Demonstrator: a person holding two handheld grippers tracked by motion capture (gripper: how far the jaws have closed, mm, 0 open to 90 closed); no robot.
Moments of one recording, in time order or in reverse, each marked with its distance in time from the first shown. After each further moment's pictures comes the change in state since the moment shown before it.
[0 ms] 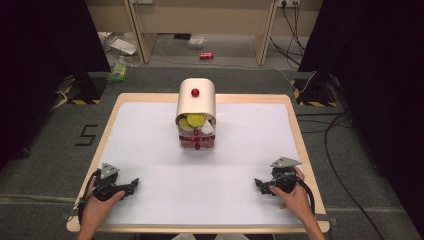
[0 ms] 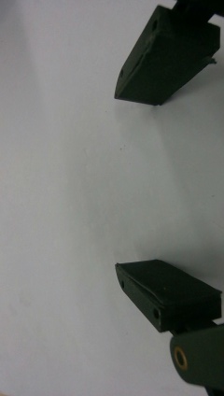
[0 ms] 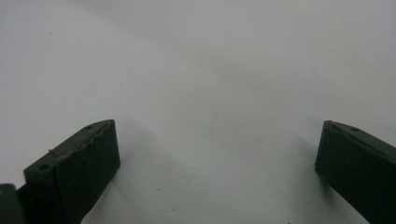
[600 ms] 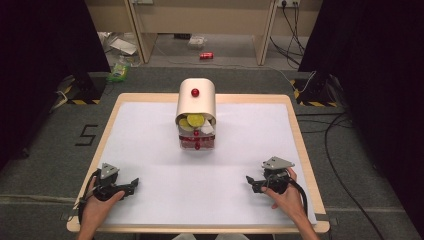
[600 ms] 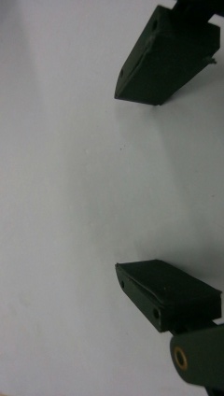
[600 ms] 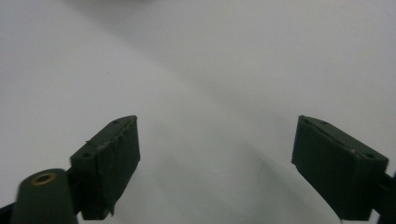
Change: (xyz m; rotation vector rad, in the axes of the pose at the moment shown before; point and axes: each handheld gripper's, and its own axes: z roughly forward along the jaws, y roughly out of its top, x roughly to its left) left arm 0.000 0.000 0.000 0.000 0.000 0.000; right arm 0.028 0.018 -0.002 -0.097 0.038 -0.083
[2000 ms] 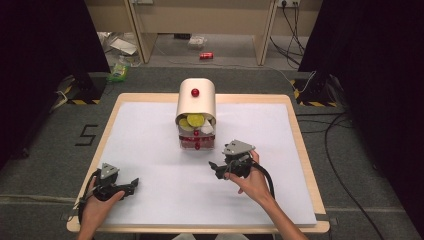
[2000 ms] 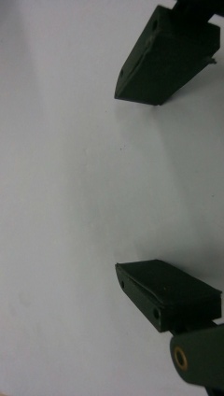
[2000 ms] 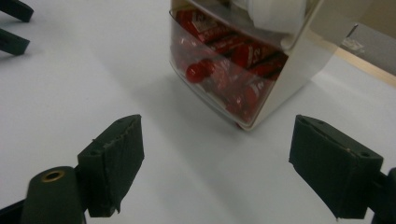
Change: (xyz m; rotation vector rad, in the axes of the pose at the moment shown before) left arm 0.000 0.000 0.000 0.000 0.000 0.000; right arm 0.067 0.100 0.029 -0.117 0.100 -0.154
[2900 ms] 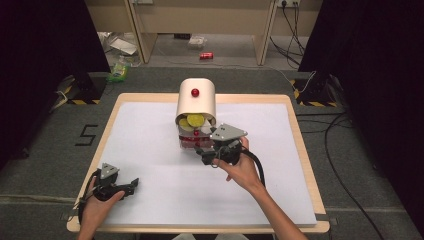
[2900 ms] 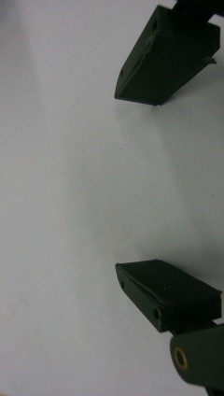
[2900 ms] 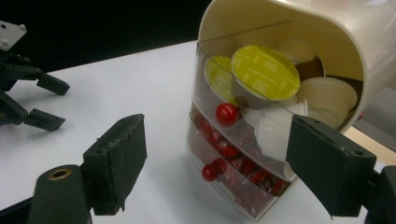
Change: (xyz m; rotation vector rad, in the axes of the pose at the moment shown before) left arm 0.000 0.000 0.000 0.000 0.000 0.000; right arm 0.010 0.064 -0.005 -0.144 0.032 -0.030
